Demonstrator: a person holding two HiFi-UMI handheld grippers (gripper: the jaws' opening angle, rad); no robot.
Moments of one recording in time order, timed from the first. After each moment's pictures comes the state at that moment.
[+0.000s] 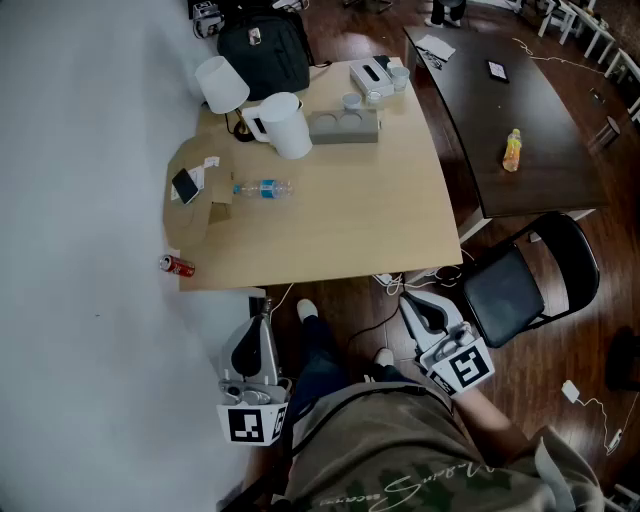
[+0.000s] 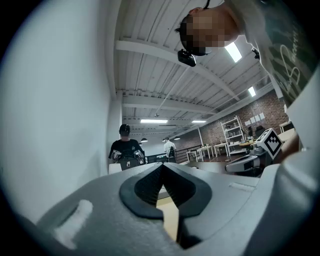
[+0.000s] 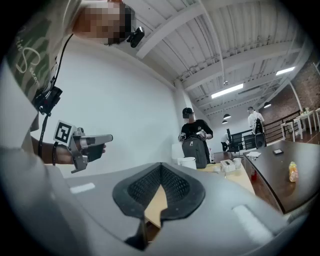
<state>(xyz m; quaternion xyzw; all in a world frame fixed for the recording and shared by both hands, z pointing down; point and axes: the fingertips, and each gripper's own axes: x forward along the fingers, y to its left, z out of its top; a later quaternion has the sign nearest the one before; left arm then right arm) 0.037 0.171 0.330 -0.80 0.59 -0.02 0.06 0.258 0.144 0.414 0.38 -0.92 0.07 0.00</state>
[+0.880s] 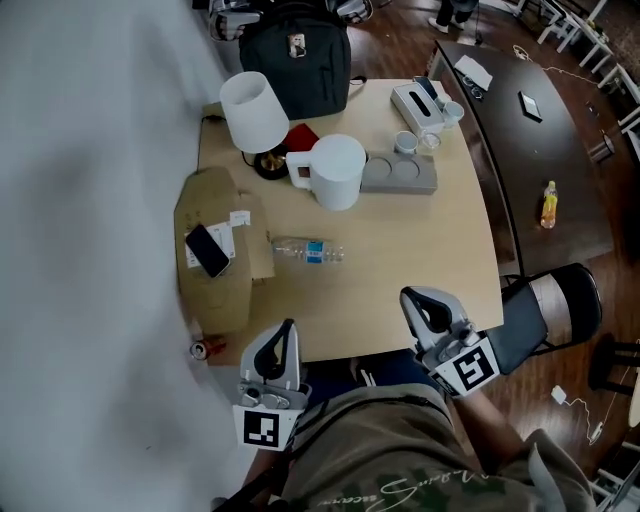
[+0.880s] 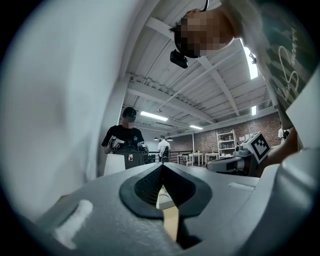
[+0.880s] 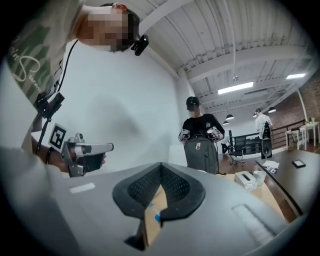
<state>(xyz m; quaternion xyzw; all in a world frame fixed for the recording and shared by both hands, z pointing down) -0.136 -0.083 0.369 -0.85 0.53 0.01 -0.02 0.042 -0.115 0.396 0.39 -0.92 0.04 0.05</state>
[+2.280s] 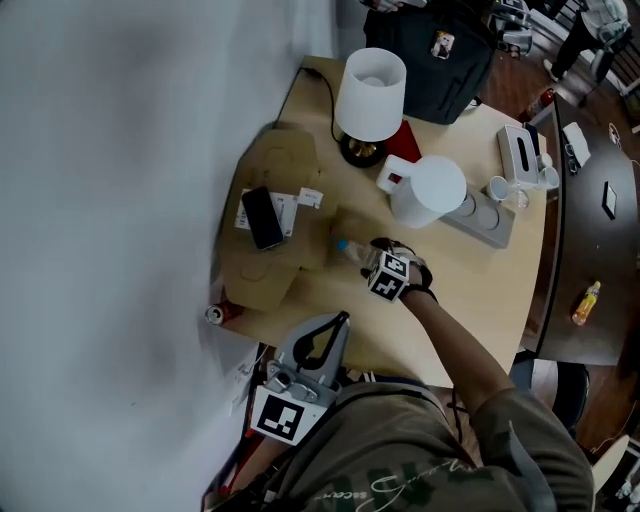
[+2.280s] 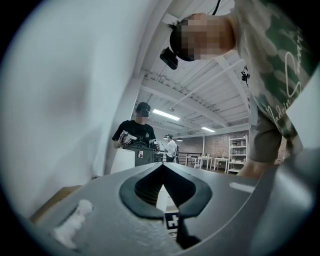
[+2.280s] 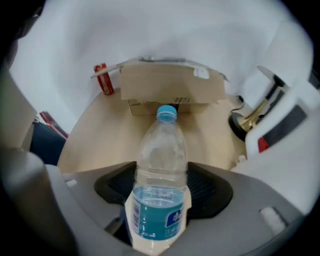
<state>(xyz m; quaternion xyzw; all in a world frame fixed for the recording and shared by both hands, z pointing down) -0.160 -0.136 0.386 -0.81 0.57 0.03 -0.08 -0.134 -0.212 0.776 -0.02 -0.83 0.00 0.55</state>
